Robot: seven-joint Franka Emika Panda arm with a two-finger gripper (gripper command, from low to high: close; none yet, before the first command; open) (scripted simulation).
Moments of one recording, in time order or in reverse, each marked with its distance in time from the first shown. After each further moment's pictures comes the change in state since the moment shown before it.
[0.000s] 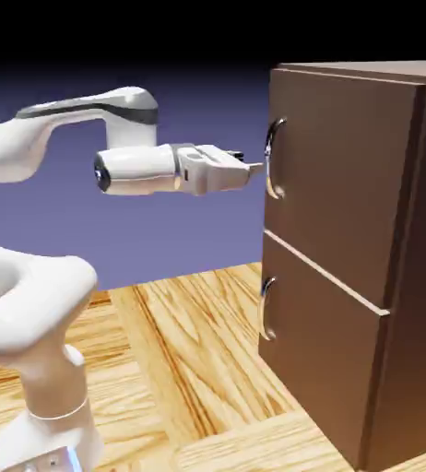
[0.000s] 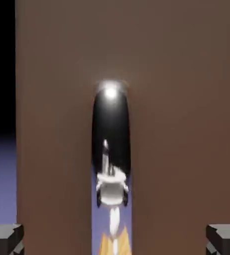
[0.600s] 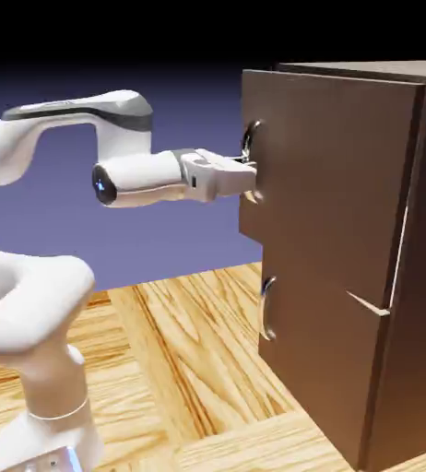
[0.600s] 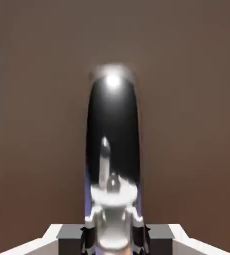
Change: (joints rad) arm 0.218 -0.070 -0.307 -0.226 -0.276 -0.286 0.009
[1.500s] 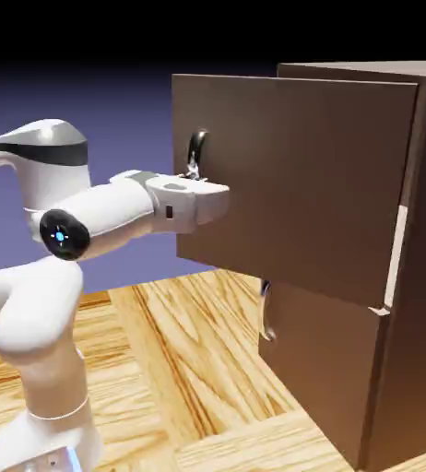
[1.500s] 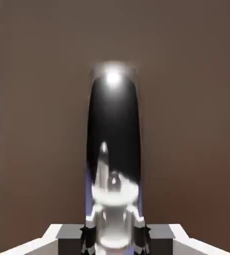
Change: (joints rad) arm 0.262 -0.322 -0.934 -0.210 -1.084 -0.340 0.239
